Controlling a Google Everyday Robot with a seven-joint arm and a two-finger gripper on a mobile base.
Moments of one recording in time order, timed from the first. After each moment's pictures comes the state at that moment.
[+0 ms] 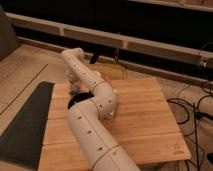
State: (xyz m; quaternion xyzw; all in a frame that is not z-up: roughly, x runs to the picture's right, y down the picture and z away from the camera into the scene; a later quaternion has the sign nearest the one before) arm -0.202 -0.016 0.998 -0.36 0.10 0.42 0.83
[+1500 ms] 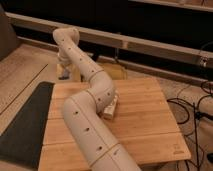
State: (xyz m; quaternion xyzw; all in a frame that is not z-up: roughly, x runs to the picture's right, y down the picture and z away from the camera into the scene) arm -0.242 -0.106 0.913 -0.34 0.01 0.38 0.86
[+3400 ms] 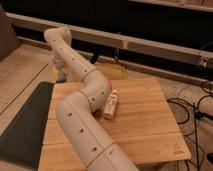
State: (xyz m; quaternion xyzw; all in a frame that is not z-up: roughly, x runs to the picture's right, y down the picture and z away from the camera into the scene) arm -0.252 -0.089 0.903 -0.35 0.05 0.34 0.87
